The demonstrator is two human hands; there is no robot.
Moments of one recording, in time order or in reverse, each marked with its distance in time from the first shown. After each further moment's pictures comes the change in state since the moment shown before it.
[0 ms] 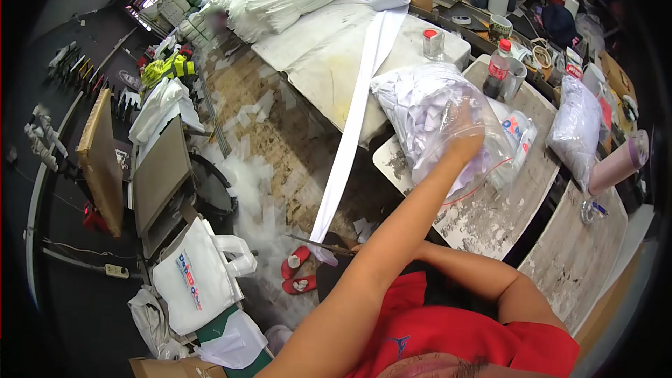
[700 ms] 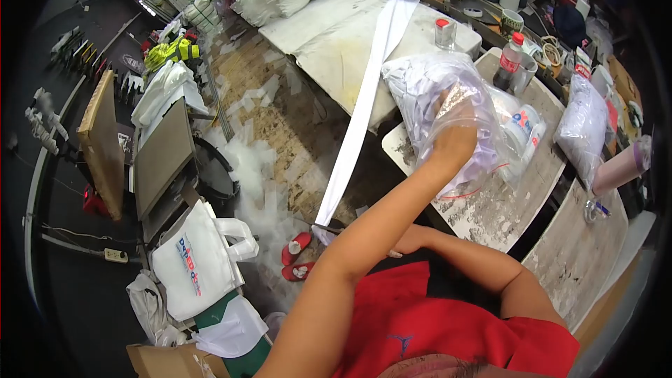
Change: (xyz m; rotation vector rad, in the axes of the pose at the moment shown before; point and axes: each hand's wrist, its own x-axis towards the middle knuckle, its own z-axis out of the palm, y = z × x) left_hand -0.023 0.045 -0.106 0.406 -0.525 -0.033; right_hand 0.038 -0.160 -0.051 0.177 -0.138 0.331
